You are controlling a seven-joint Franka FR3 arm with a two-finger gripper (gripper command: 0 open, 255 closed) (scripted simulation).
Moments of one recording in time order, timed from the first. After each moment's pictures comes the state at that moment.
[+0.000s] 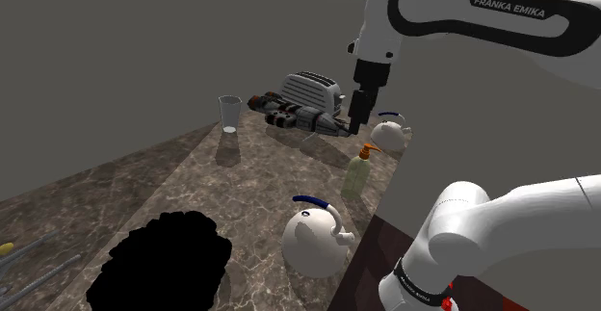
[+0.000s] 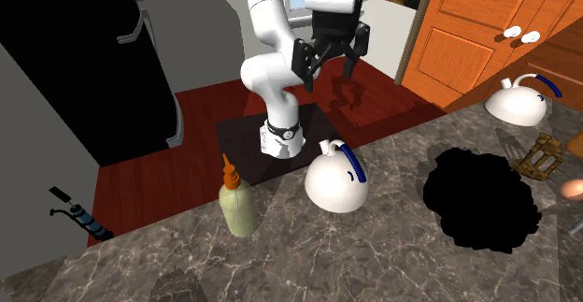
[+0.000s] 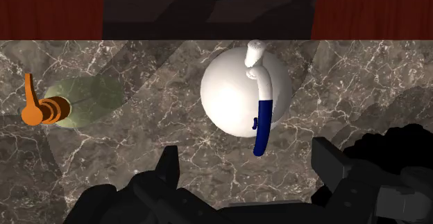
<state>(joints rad) 0.02 -0.75 -0.02 -2.30 0.04 1.45 -0.15</state>
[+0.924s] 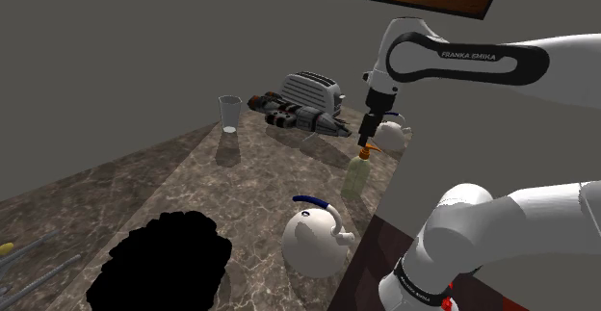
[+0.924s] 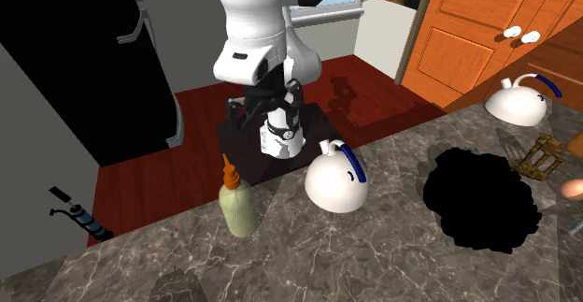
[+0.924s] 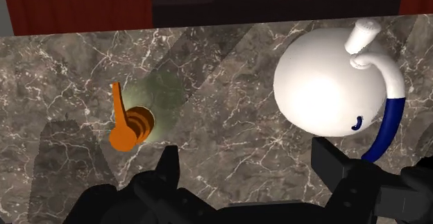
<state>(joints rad) -0.09 -0.77 -0.24 -2.53 -0.14 1.74 -0.35</state>
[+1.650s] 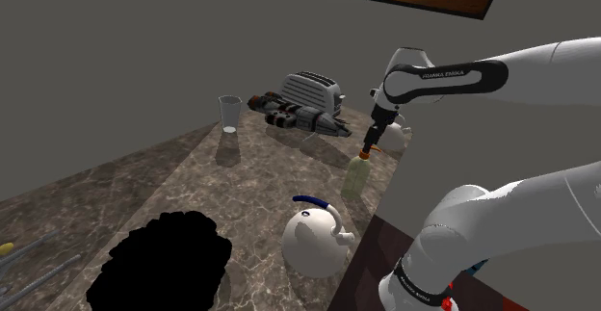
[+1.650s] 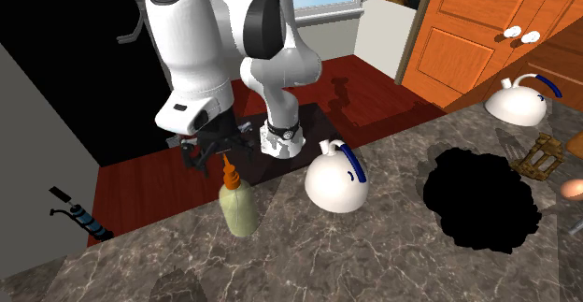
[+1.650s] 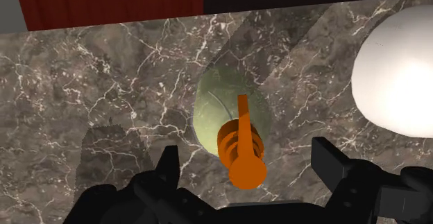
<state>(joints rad) -0.16 -0.62 -0.44 -2.59 -0.24 2.02 -0.50</state>
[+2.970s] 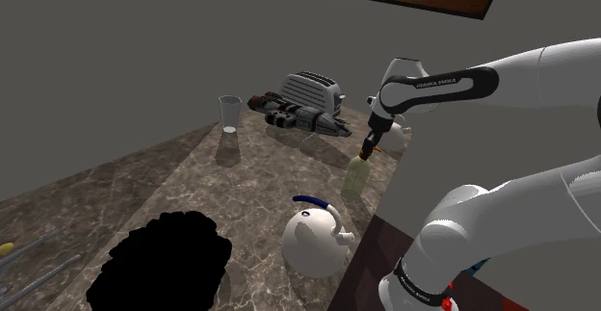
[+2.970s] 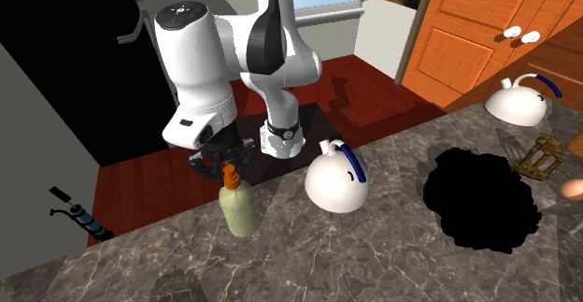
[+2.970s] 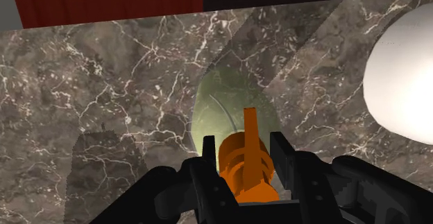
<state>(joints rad) -0.16 -0.59 -0.46 -2.64 -0.25 2.11 -0.50</state>
